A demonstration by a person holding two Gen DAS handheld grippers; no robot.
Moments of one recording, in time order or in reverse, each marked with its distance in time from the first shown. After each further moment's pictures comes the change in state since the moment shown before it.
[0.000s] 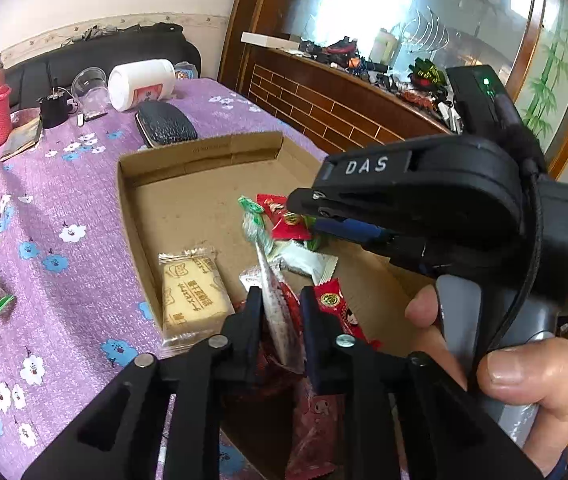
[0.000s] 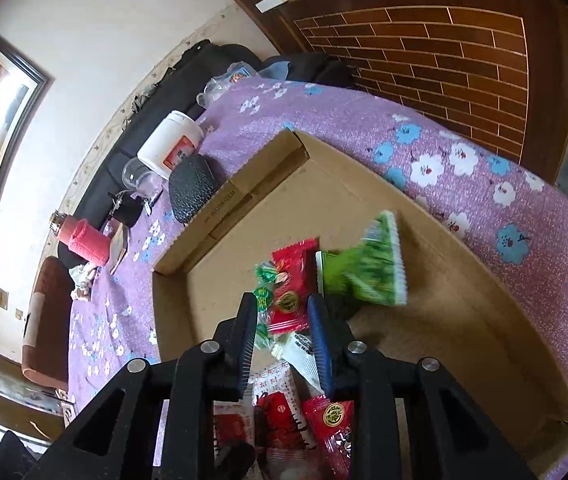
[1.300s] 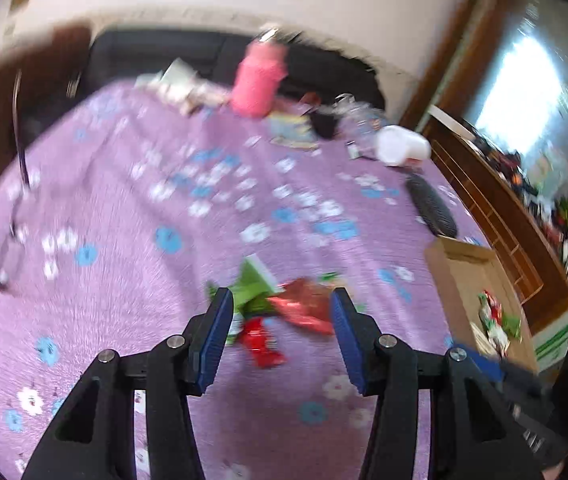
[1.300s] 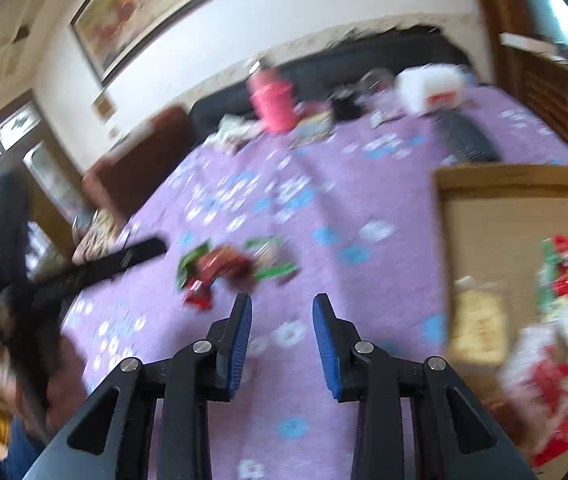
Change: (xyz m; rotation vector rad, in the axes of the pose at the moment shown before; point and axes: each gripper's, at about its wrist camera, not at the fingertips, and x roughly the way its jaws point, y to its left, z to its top) left arm -0.149 0.240 -0.038 -0.499 -0.119 0.358; right arm 0.015 0.153 -0.138 -0.700 0.179 0.361
